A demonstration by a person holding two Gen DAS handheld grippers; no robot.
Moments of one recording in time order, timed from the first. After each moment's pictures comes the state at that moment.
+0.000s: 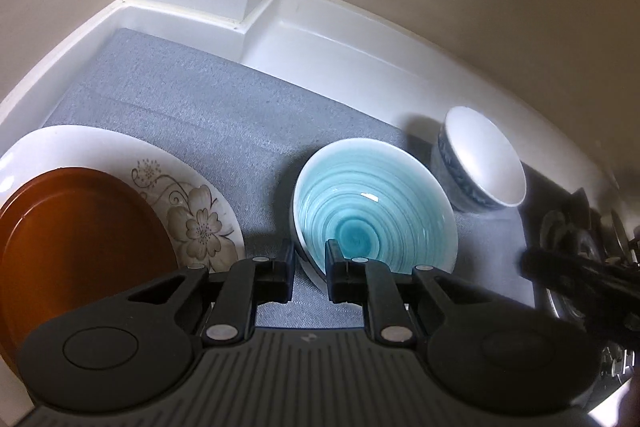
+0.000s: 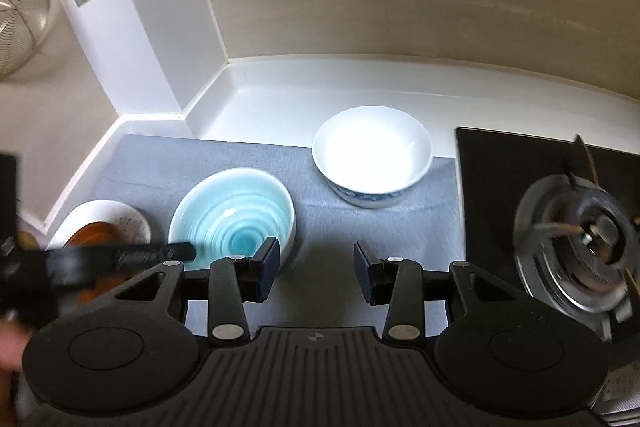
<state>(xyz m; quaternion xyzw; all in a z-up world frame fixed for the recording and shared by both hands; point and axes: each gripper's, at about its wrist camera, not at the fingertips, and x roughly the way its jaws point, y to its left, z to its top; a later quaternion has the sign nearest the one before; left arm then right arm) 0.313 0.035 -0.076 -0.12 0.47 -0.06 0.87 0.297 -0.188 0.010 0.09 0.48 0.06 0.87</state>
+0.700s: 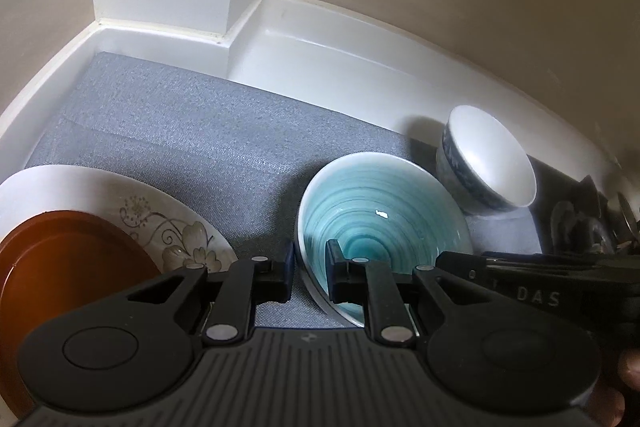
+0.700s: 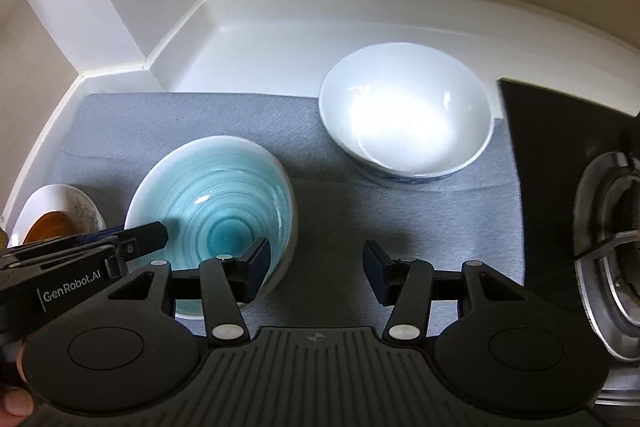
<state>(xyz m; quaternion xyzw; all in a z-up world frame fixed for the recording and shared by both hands) 0.330 0.030 -0.081 -0.08 0.46 -0.08 0.88 0.352 -0.169 -0.050 0.10 0.56 0.06 0.82</state>
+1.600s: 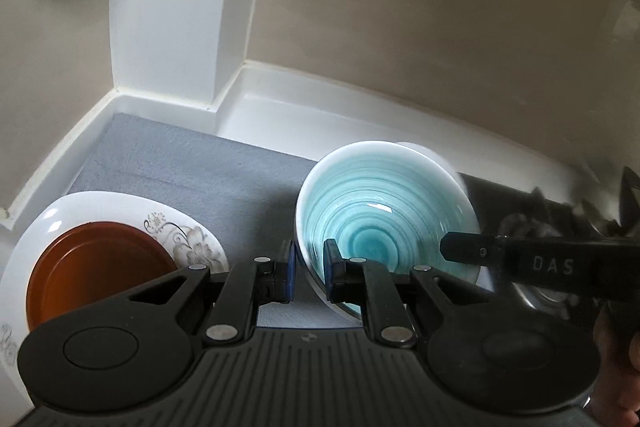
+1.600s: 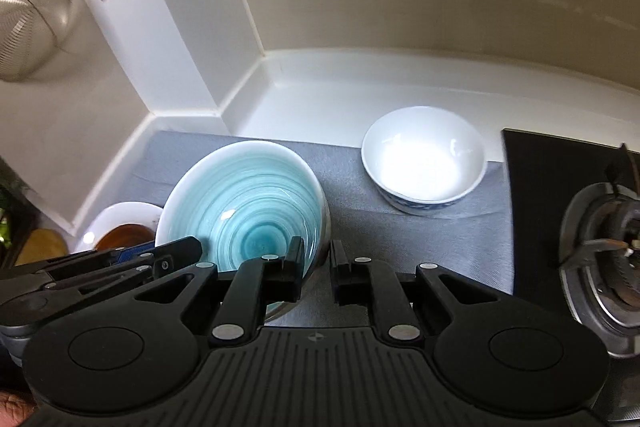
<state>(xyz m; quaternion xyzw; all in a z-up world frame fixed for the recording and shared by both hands) 0.250 0.014 -0.015 -0.07 0.38 -0.09 0.92 0.293 -0.182 0.028 0.12 0.48 0.10 0.86</state>
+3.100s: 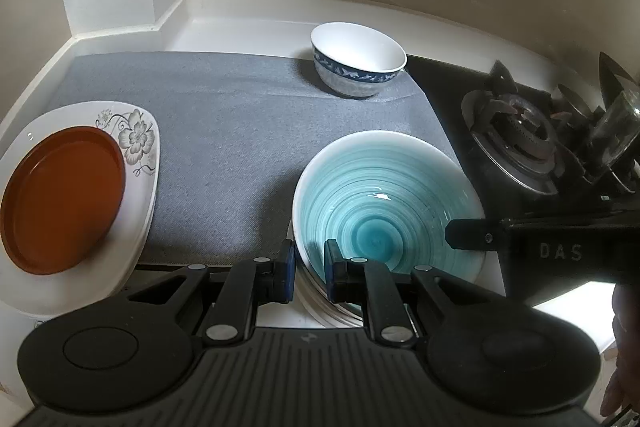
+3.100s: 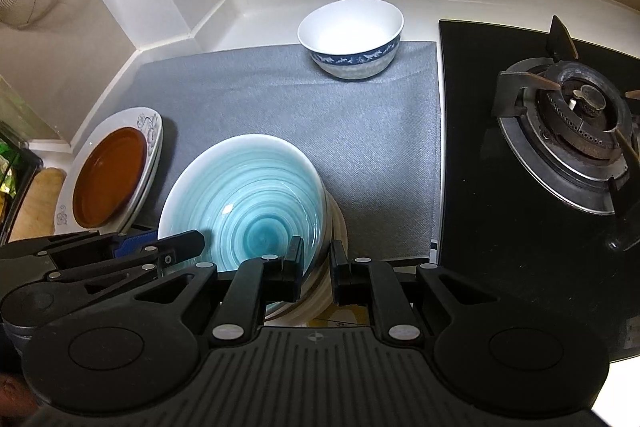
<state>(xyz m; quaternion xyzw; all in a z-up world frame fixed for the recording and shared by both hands) 0.182 -0.044 -0.059 0.01 0.45 -0.12 0.88 0.198 -0.226 -0.004 0.14 0.54 0.09 0.82</state>
